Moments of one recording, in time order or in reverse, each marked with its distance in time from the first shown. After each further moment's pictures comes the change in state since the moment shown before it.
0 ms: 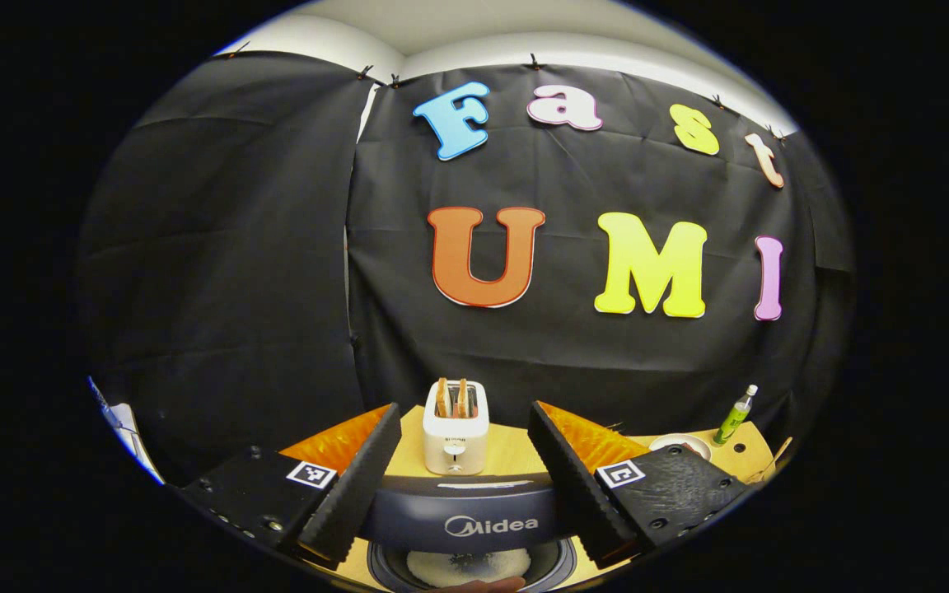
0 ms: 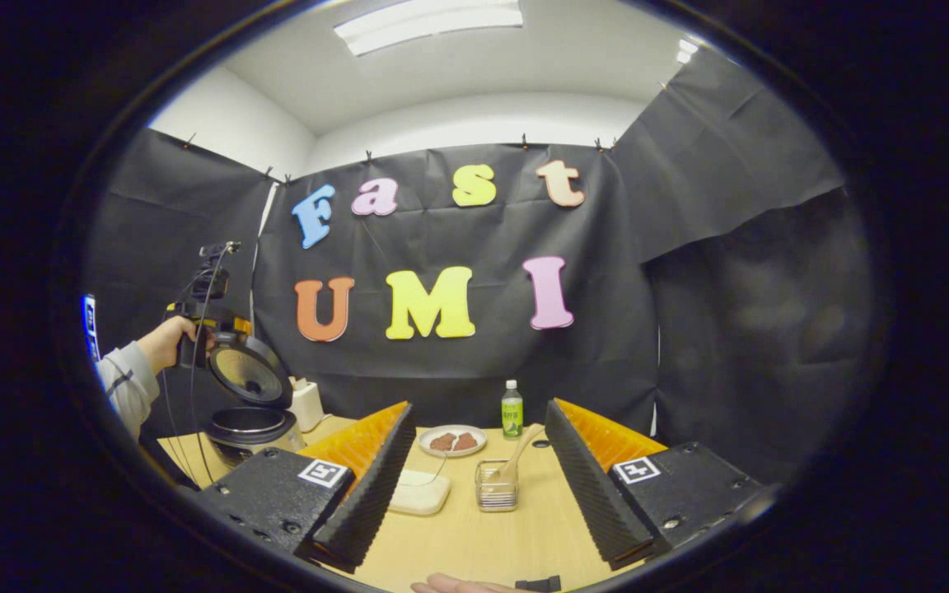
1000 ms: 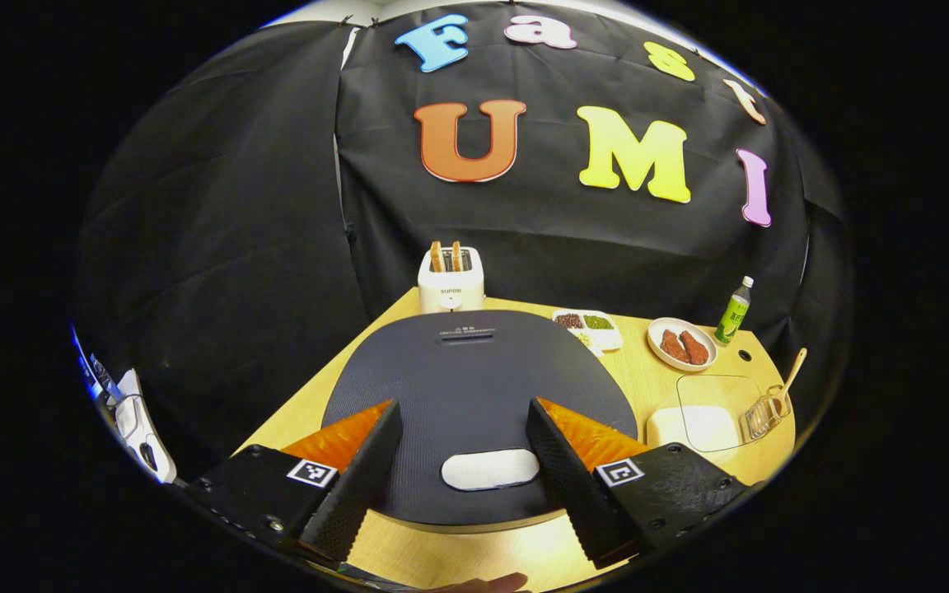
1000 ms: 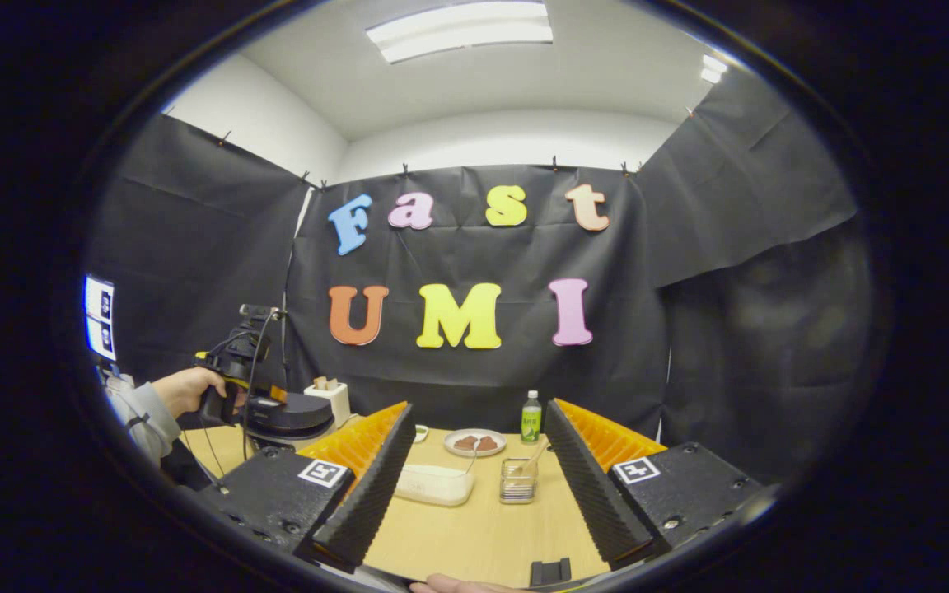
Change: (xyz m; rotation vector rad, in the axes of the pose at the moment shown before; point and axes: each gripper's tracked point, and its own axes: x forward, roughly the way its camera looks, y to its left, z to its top) left arm -0.068 -0.008 -0.161 0.050 0.336 -0.017; right arm -0.073 0.046 0.029 -0.060 -0.036 0.061
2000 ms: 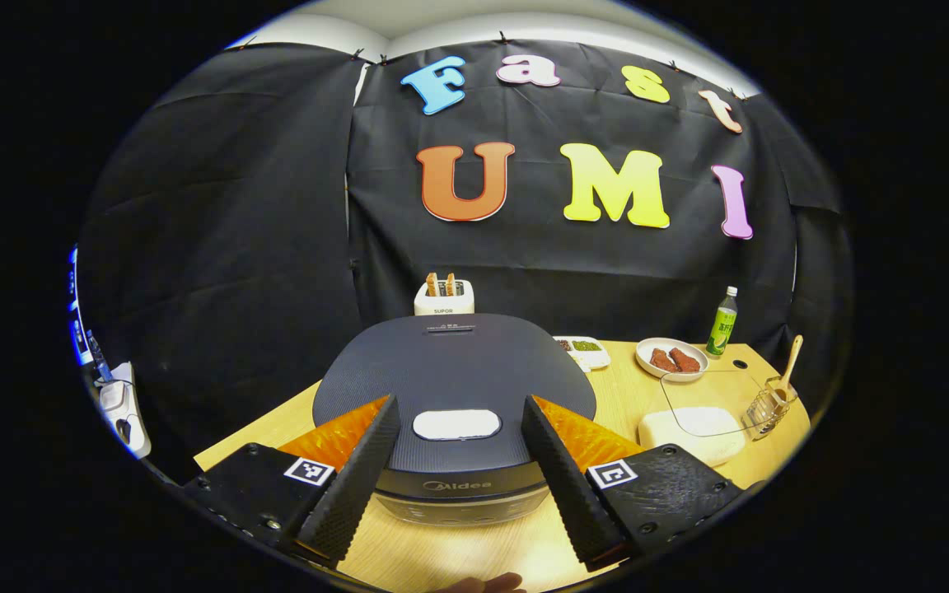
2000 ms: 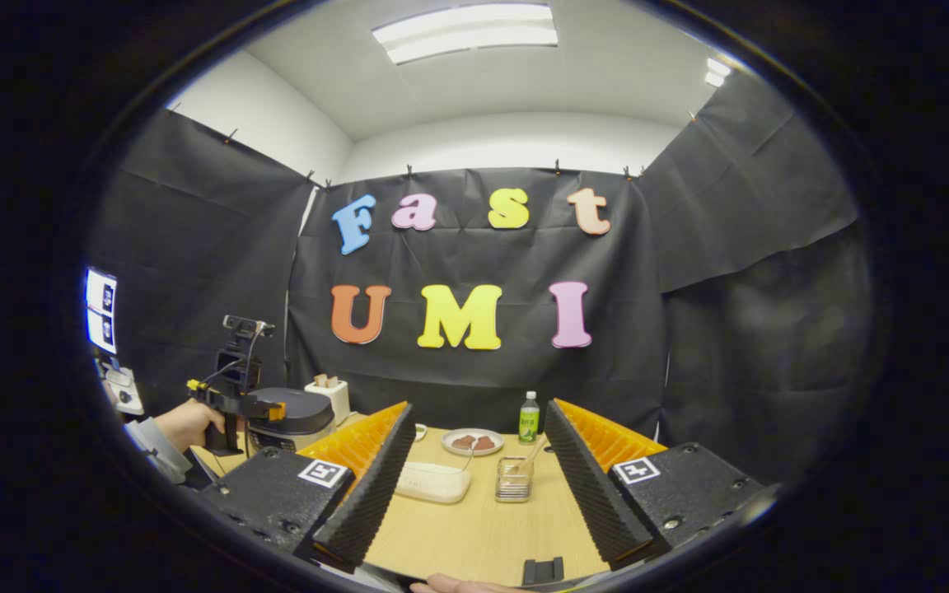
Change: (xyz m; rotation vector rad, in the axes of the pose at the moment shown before) left arm -0.028 -0.012 -0.030 0.008 -0.245 0.009; right arm -0.007 -0.006 -0.002 -0.009 0.008 -0.002
